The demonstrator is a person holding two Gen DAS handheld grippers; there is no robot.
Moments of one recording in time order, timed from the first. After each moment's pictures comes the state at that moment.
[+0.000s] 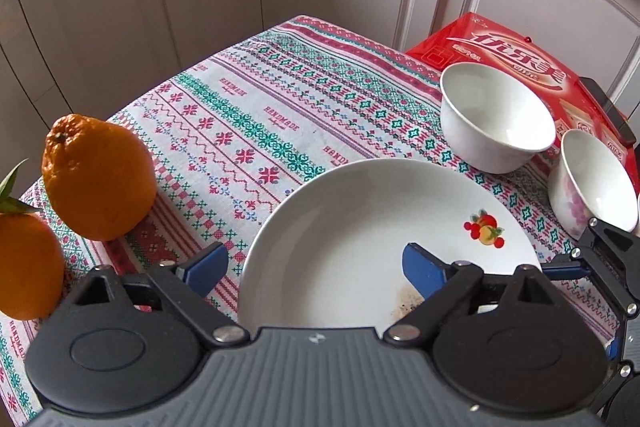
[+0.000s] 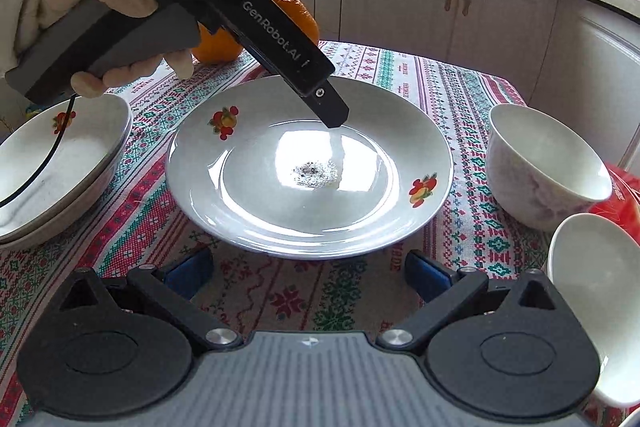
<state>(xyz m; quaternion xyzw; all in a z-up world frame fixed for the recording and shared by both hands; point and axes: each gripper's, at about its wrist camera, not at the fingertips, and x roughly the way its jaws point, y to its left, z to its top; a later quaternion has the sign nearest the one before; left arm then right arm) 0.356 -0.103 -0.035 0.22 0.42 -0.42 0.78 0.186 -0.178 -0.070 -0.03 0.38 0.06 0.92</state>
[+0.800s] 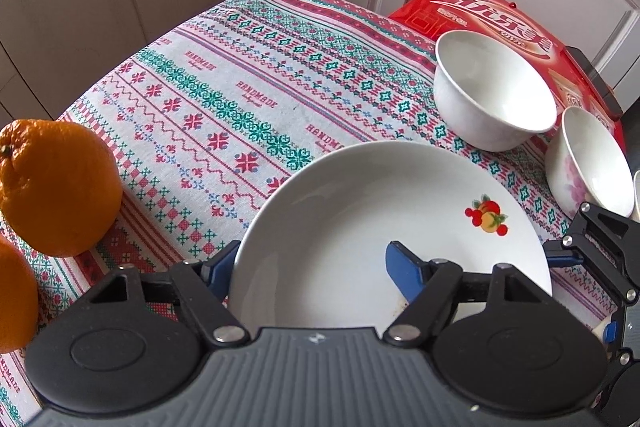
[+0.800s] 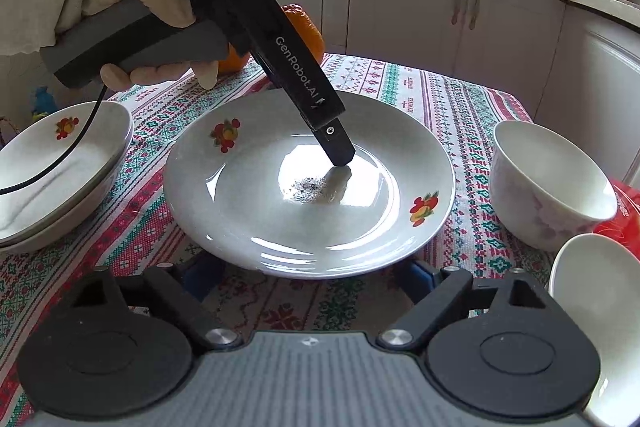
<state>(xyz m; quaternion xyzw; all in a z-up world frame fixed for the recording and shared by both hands) 0.376 -0.120 -0.047 0.24 0.47 -0.45 0.72 0.192 -0.180 -0.070 -0.03 0.36 0.08 0.93</state>
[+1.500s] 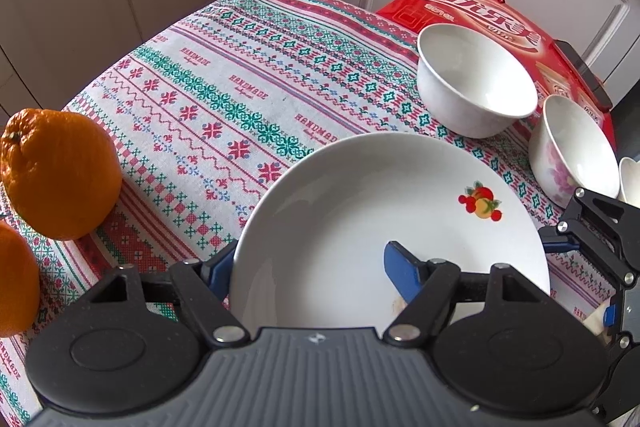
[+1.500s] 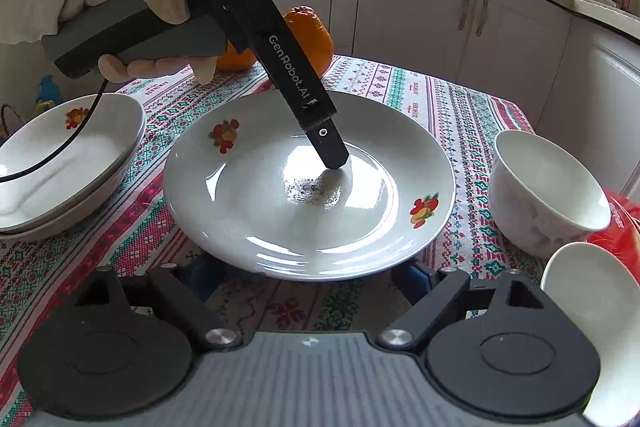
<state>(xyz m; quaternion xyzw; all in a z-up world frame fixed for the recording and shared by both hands) 0.365 -0.109 -0.040 0.24 0.47 -0.45 0.72 0.185 -0.175 -0.063 -0.05 0.36 0.09 0.93</state>
